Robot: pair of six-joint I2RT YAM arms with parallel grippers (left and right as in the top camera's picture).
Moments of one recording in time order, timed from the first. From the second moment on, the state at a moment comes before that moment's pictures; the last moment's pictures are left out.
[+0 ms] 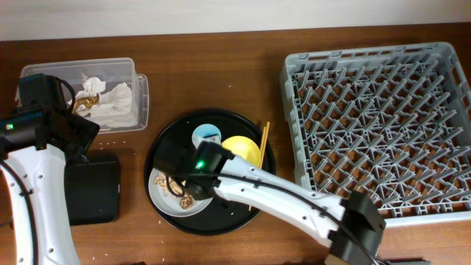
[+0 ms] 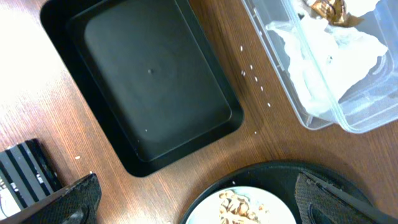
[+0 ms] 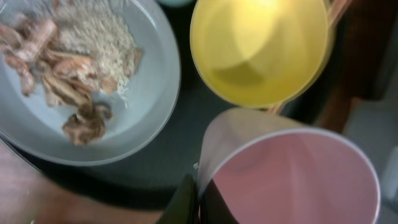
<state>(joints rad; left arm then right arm) 0.26 1.45 1.53 -1.38 -0.26 -0.86 1.05 1.93 1.77 -1.33 0.23 0.85</state>
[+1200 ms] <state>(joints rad) 0.26 1.45 1.53 -1.38 -0.26 -0.86 -0.55 1.95 1.37 -1.30 -1.28 -0.37</state>
